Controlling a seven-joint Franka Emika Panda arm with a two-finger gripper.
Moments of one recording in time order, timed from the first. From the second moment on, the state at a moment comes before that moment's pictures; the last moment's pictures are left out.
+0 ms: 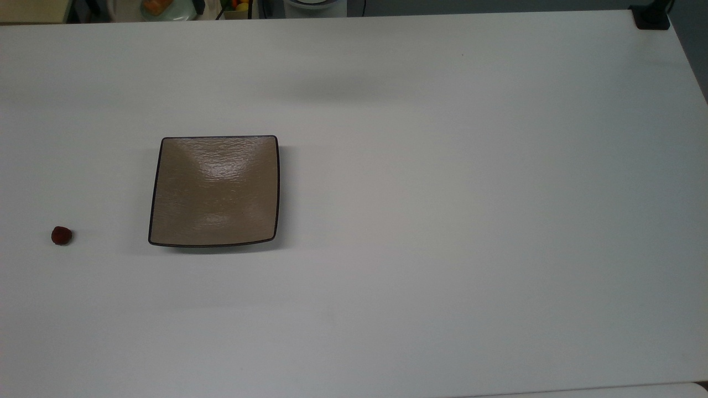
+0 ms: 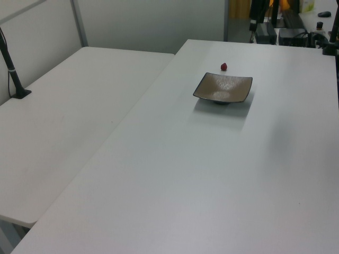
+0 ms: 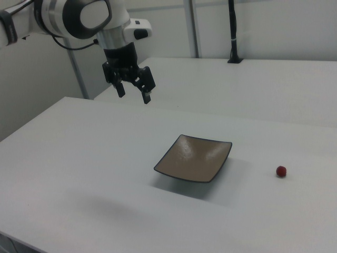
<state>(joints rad) 0.05 -0.01 -0.08 -1.60 0.04 1.68 -0.06</state>
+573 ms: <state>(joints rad) 0.05 -0.01 -0.09 -1.61 0.04 1.68 -0.06</state>
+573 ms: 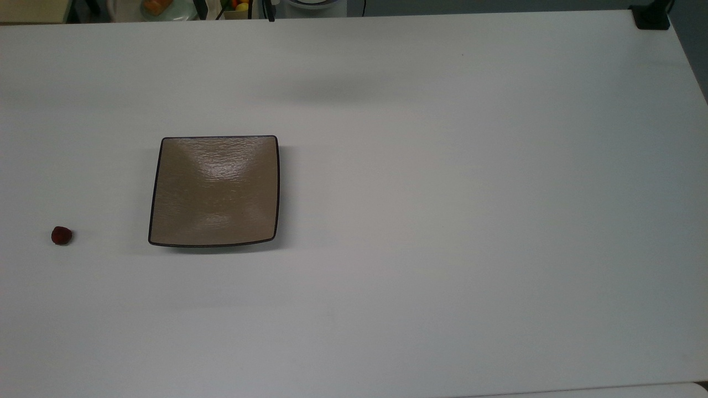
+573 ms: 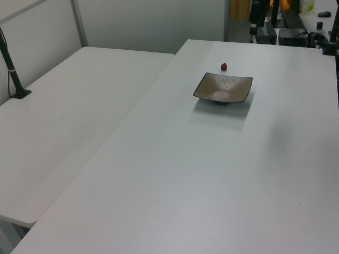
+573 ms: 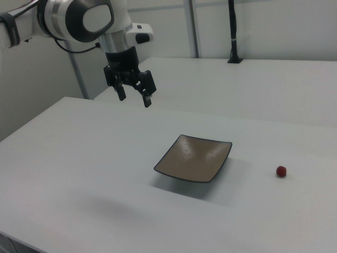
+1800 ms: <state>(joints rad) -0.09 0.07 -0.10 -1.63 0.04 1.91 -0.06</state>
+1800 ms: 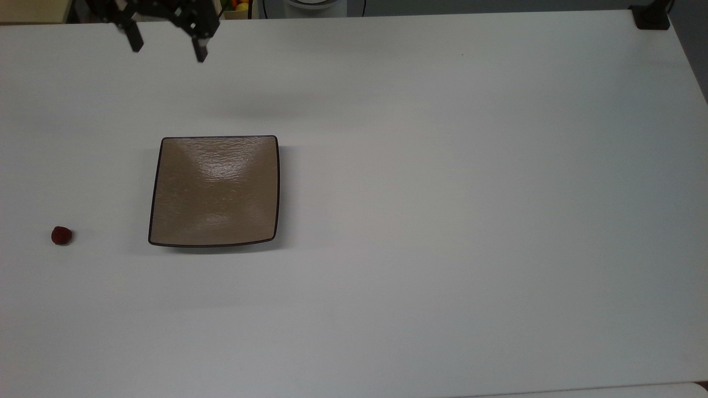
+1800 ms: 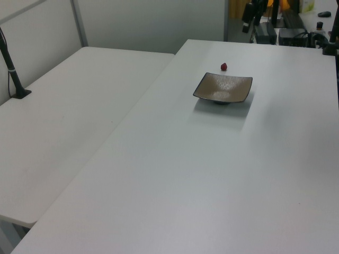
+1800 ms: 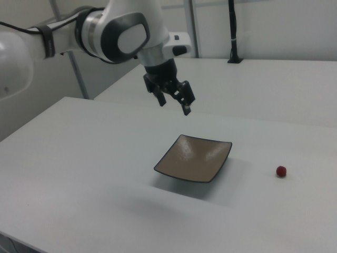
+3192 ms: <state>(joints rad) -0.33 0.46 -0.10 -1.33 0.10 2.11 -0.29</state>
